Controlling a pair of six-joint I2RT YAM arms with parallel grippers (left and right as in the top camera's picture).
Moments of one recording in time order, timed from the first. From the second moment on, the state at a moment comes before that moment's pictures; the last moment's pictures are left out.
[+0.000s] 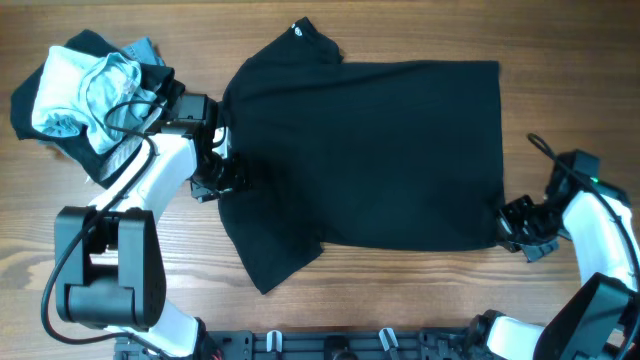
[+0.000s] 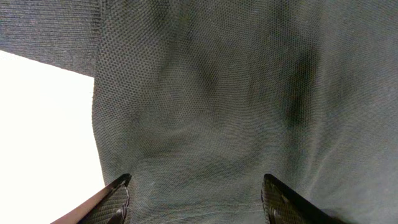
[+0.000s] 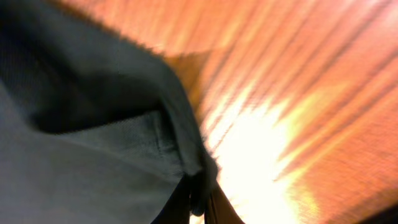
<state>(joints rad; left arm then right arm) -0.09 1.76 1.07 -0.83 0.21 -0.29 -0.44 1.44 0.79 -0.99 -0.14 0.67</state>
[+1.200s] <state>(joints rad) -0.09 1.71 1.00 -1.00 0.37 -0.29 -0.61 1.44 0.82 -0.85 -0.45 0.28</state>
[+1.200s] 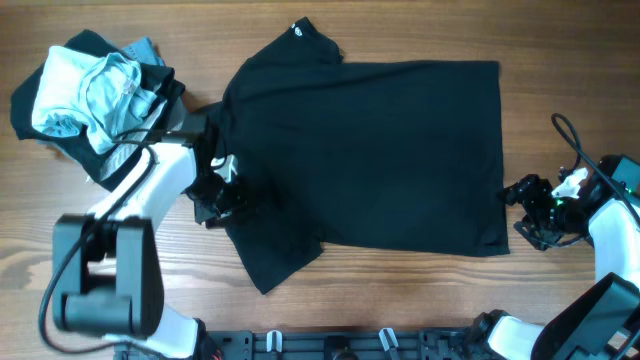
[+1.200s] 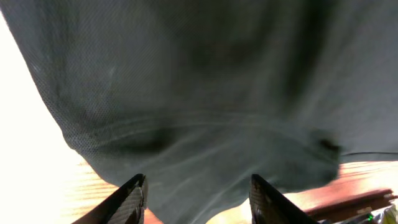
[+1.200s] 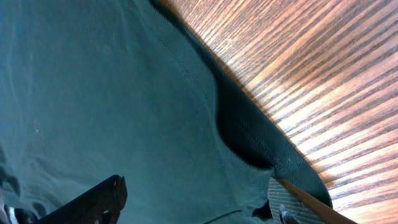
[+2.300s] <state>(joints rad) -0.31 1.47 0.62 -0.83 0.34 -0.76 -0.61 1.44 0.82 -0.83 -0.45 0.28</state>
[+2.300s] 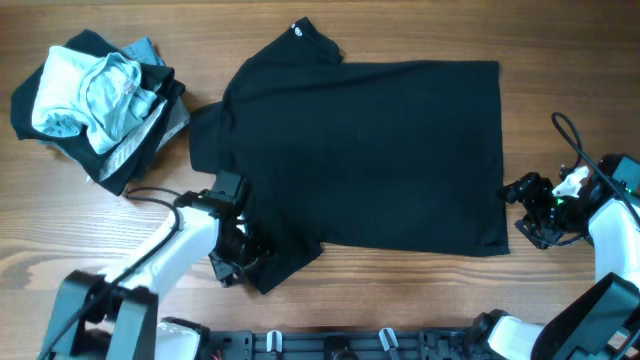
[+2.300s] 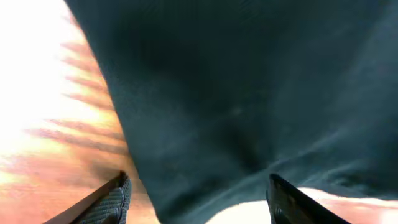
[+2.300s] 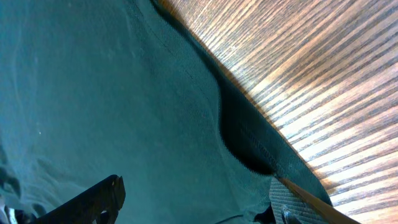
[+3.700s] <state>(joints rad) -0.20 1.39 0.80 -1.09 0.07 -0.78 -0.50 1.40 0.58 -0.77 -0.42 0.42</state>
